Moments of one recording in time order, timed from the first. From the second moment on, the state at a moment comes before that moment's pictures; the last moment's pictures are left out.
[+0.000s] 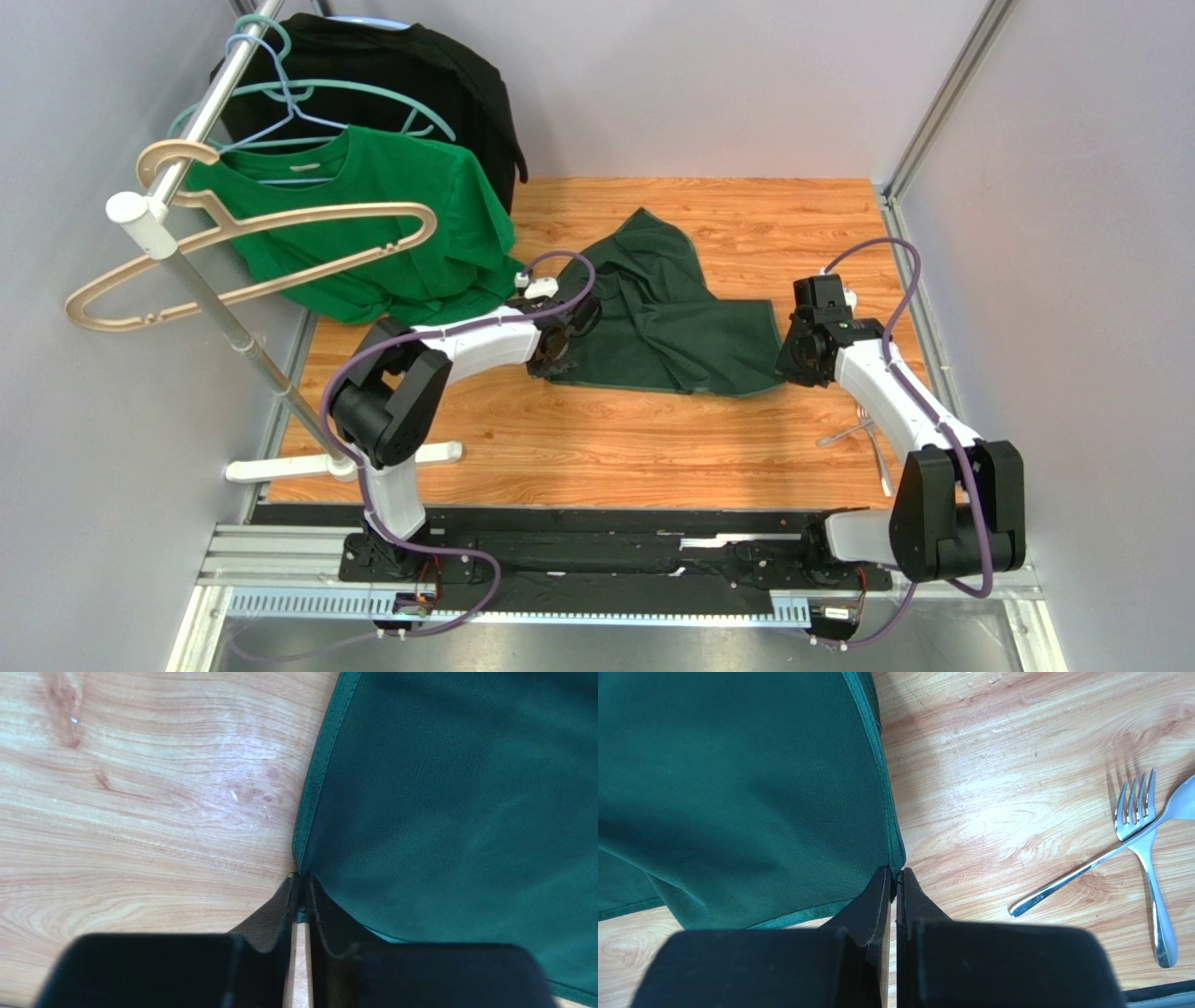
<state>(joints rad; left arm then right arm) -0.67 1.85 1.16 -0.55 -0.41 -0.83 0.12 1.31 0.86 -0.64 0.15 0.48</state>
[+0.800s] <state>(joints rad) -0.68 0.98 1.40 -0.42 -0.27 -0.39 0.12 0.84 1.45 -0.82 0.20 0.47</state>
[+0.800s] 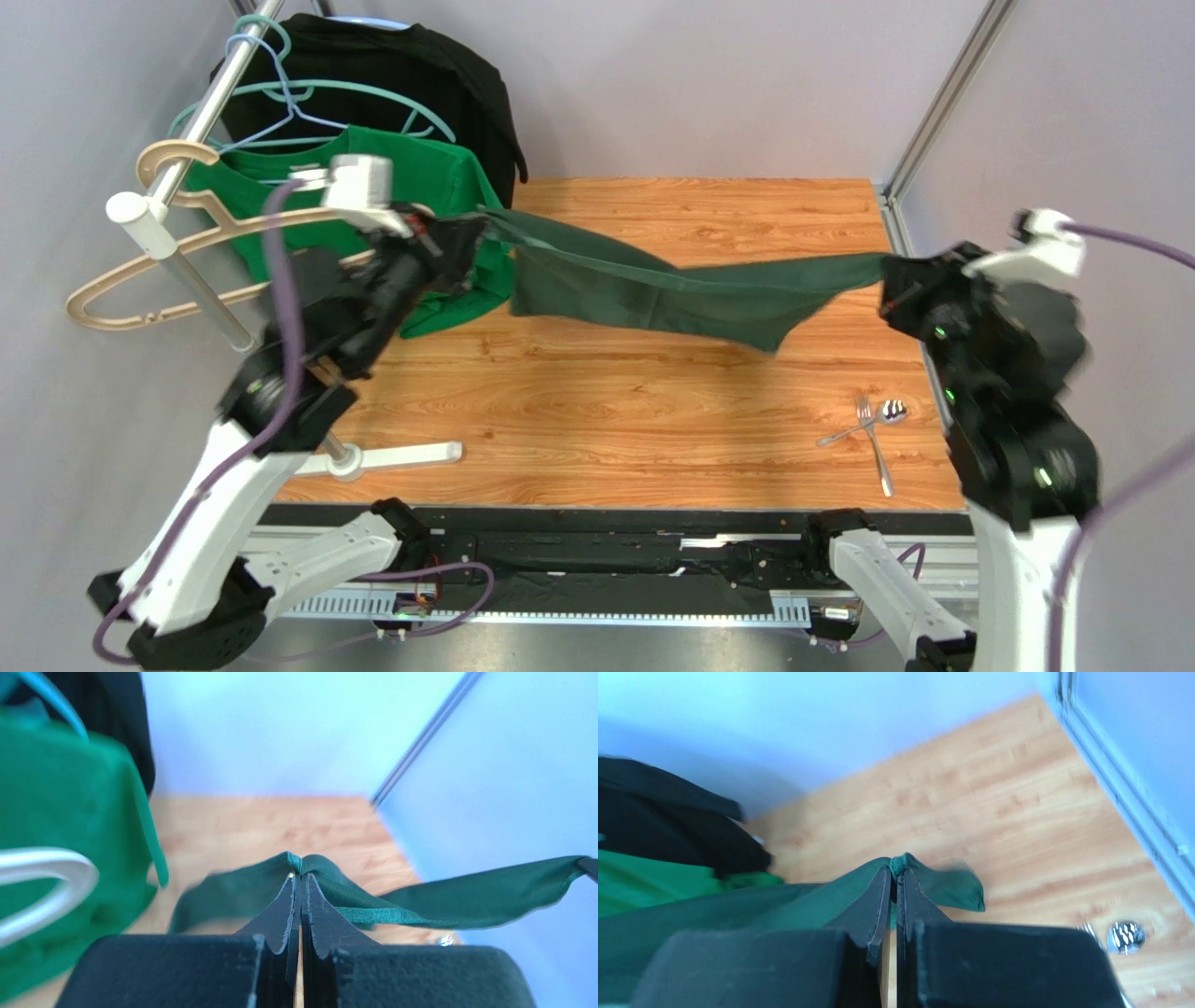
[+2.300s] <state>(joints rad) -0.45 2.13 1.84 -0.29 -0.09 -0.32 -0.04 1.87 1.57 -0.45 0.19 0.36</state>
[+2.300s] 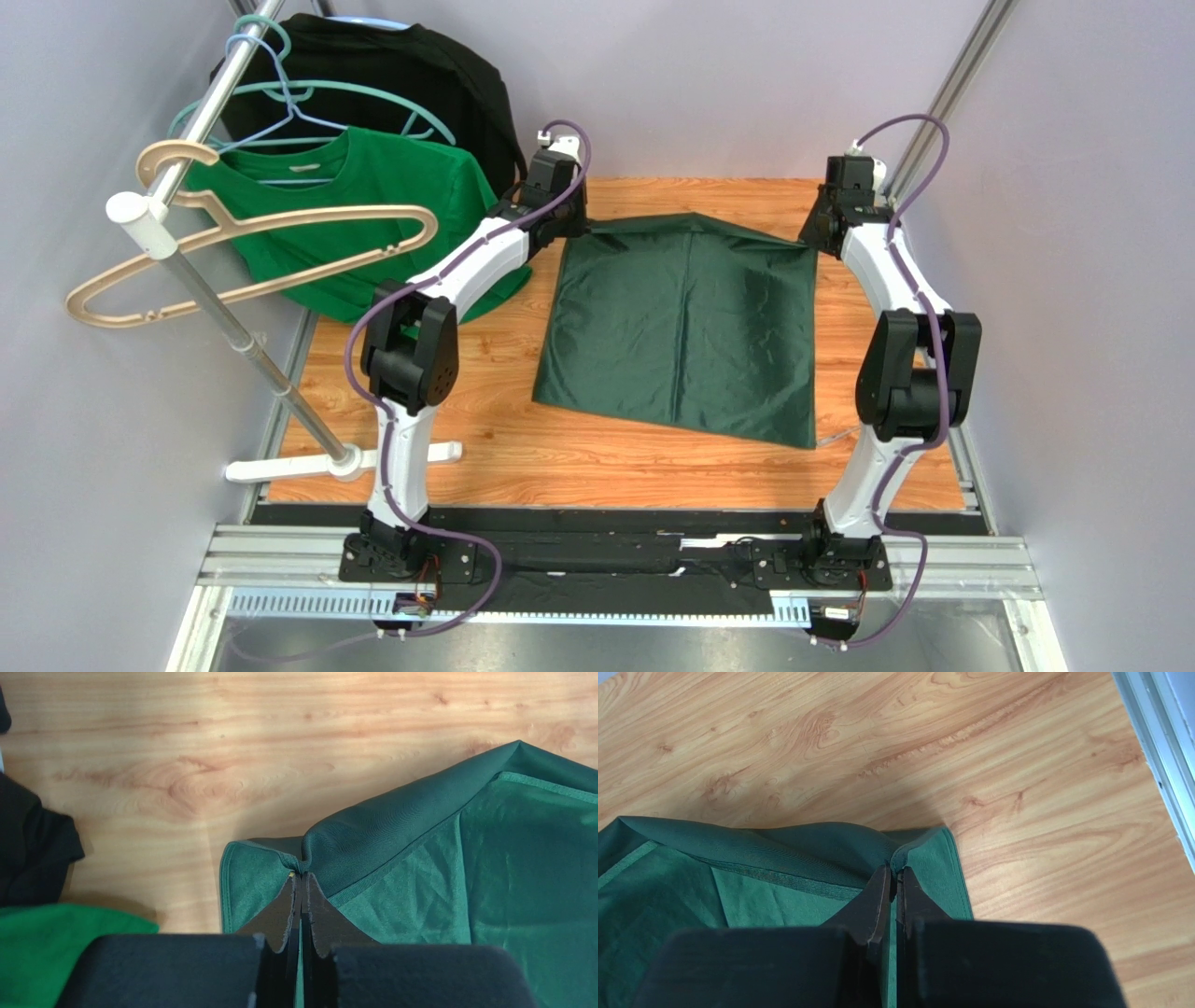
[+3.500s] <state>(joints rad) -0.44 1.69 1.36 -0.69 -0.01 -0.46 -0.05 1.31 1.09 -0.87 0.15 0.50</state>
